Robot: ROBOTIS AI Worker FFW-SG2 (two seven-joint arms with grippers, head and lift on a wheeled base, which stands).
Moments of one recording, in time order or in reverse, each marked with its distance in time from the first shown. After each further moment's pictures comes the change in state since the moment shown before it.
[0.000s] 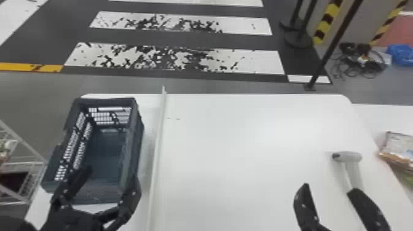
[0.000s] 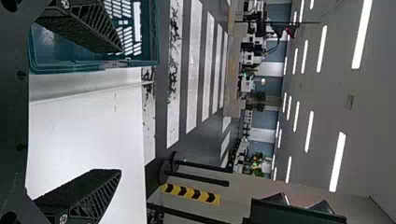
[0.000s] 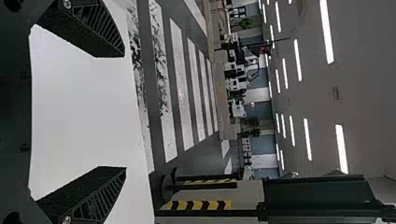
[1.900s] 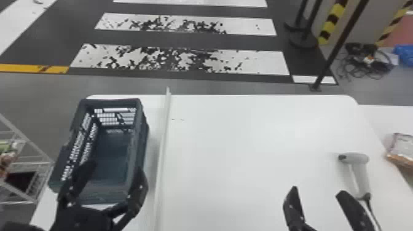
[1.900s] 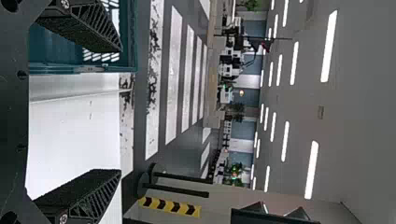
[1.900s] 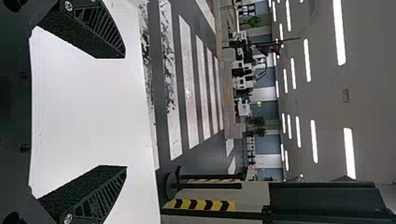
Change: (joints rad) left arm -0.023 0.007 -0.060 0.043 -0.045 -0.113 0.091; right arm -0.074 0.015 0.058 0.071 0.066 0.060 -0.052
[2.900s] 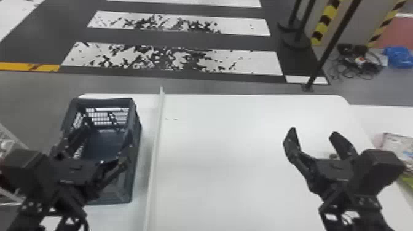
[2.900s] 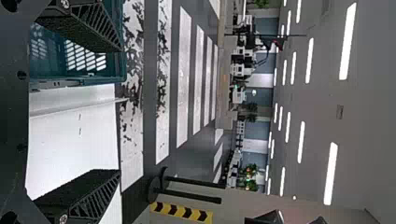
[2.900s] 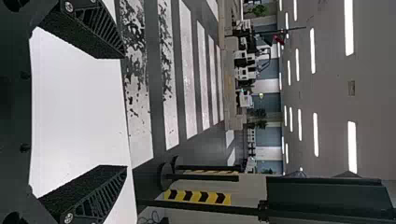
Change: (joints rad) left arm -0.254 -0.038 0.076 -0.003 0.067 0.304 -0.058; right arm -0.364 0.089 -0.145 -0.010 -0.061 0.385 0.095
